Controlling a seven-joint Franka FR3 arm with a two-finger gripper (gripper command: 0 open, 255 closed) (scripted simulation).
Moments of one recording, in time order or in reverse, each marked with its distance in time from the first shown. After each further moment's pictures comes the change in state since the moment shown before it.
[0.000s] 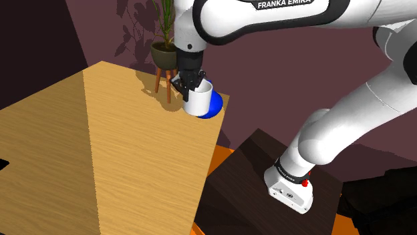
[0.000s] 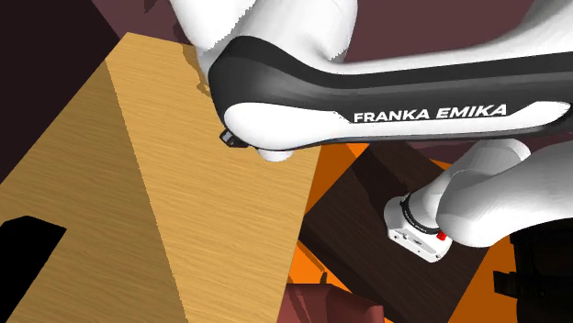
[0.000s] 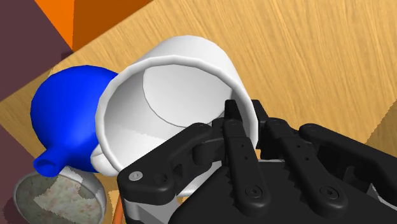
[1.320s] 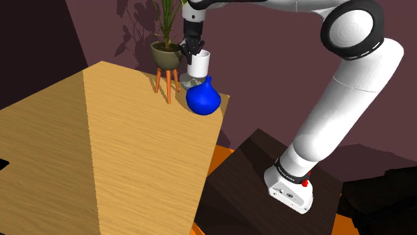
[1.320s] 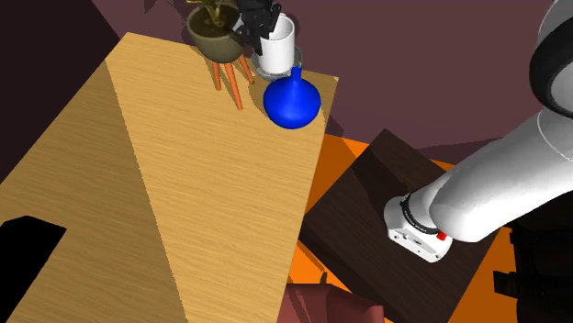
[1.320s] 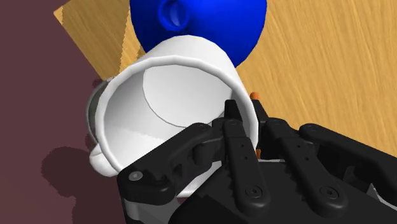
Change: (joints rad) arm -0.179 0.373 -0.194 0.435 -0.149 -0.086 -0.319
